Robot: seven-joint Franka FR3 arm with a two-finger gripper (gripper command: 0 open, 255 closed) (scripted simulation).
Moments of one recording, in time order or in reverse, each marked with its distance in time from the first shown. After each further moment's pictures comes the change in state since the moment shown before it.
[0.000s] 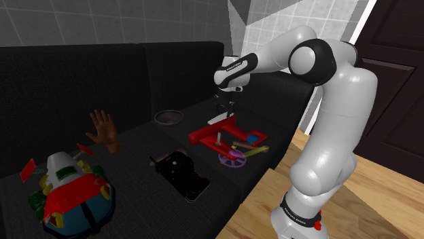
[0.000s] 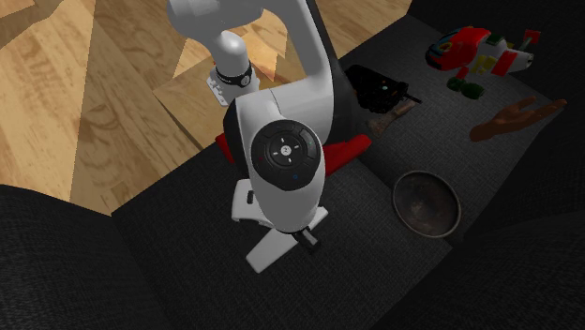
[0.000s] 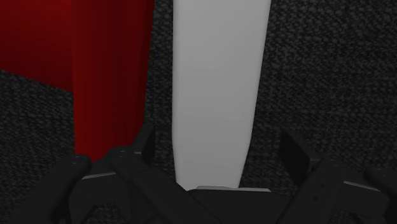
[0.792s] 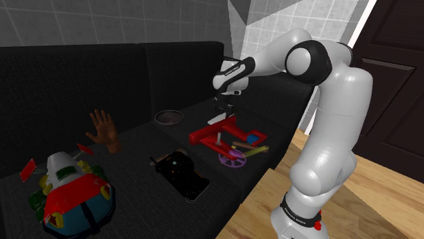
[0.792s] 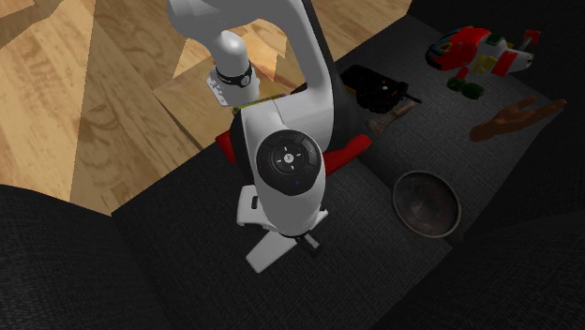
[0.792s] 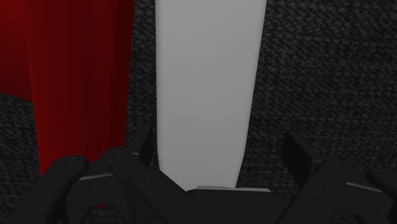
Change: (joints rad) arm 0.002 0.033 0.003 -0.016 0.002 0.075 0.000
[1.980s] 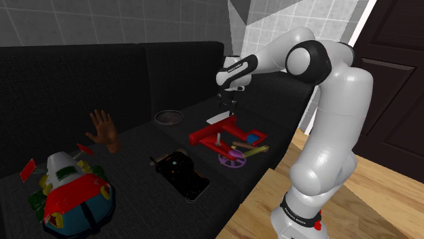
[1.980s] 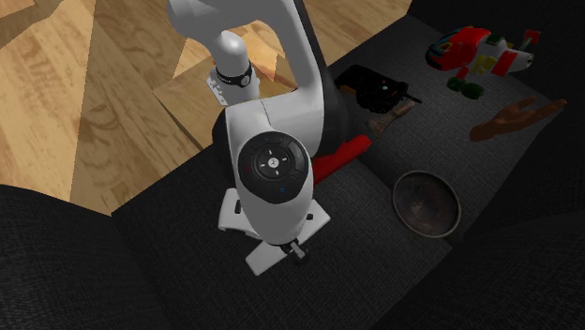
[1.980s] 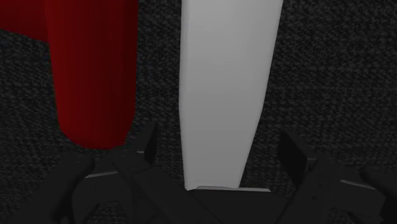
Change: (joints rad) arm -0.012 -0.002 -0.031 0.048 -0.047 -0.054 0.033
